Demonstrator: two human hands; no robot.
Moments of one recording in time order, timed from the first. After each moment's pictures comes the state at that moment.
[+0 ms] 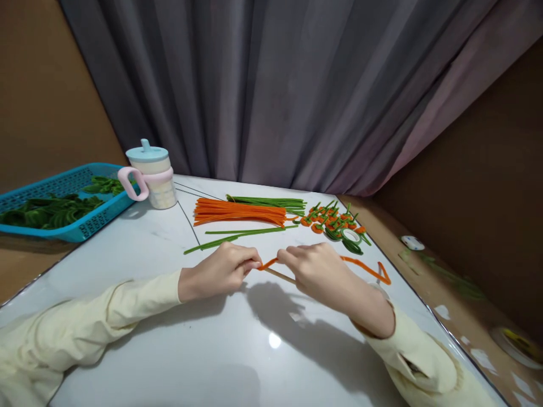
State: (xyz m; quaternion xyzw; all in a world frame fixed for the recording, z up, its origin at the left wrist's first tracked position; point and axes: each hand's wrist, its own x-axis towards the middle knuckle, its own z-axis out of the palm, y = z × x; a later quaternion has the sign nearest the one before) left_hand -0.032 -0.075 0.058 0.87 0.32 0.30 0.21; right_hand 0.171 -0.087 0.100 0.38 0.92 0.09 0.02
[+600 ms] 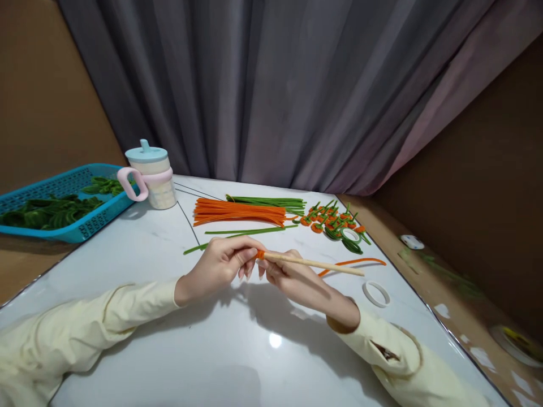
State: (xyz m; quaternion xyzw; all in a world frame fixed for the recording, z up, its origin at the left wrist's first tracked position) left_hand -0.029 -0.085 0.066 0.72 0.32 0.44 0.43; right_hand 0.151 -0.079 0.066 0.36 0.85 -0.30 -0.22
